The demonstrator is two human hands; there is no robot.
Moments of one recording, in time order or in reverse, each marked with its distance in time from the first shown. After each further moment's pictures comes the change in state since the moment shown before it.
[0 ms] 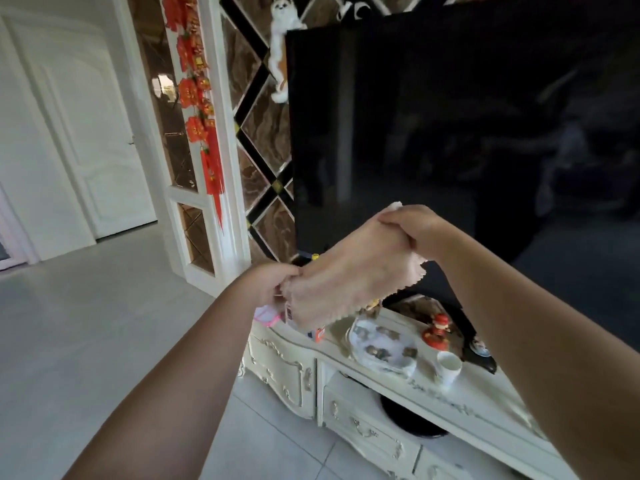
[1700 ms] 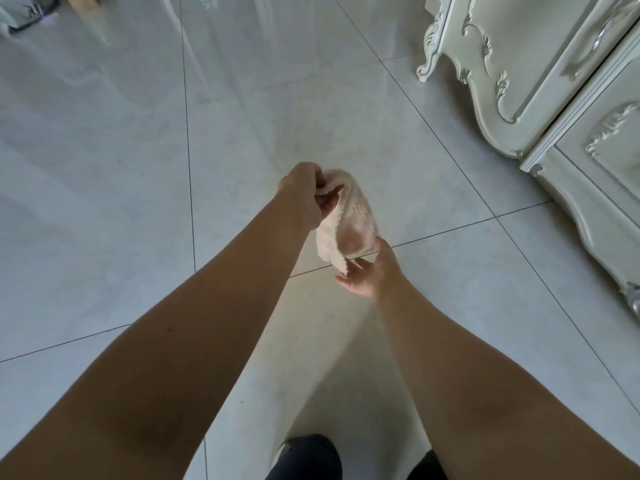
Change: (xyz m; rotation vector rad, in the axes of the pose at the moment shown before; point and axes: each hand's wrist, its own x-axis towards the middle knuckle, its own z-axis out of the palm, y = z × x) left_hand 0.164 -0.795 -0.029 -0.873 0.808 -0.233; right_hand -0.108 0.912 0.429 0.517 -0.644 1.211
